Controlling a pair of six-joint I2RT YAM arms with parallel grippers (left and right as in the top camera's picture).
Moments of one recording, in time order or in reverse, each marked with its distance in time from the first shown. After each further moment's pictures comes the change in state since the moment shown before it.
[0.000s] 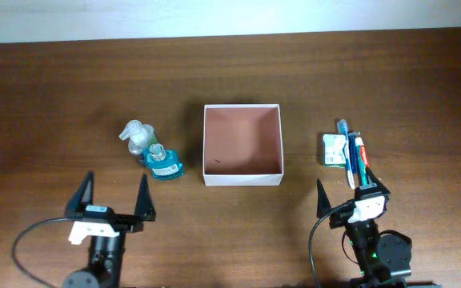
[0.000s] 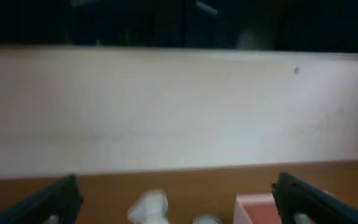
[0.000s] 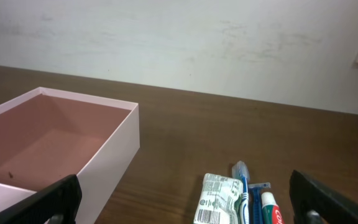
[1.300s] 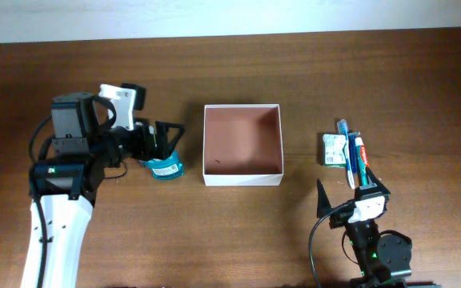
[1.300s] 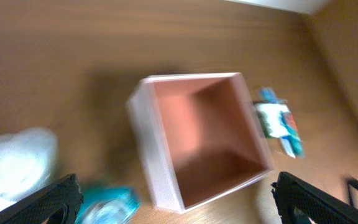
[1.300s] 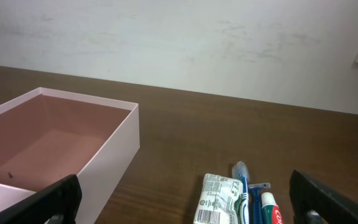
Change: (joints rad) left arm -0.002 1.211 0.980 -0.795 0.438 -0.046; right arm 0.000 -0.001 0.000 -0.001 0.000 0.000
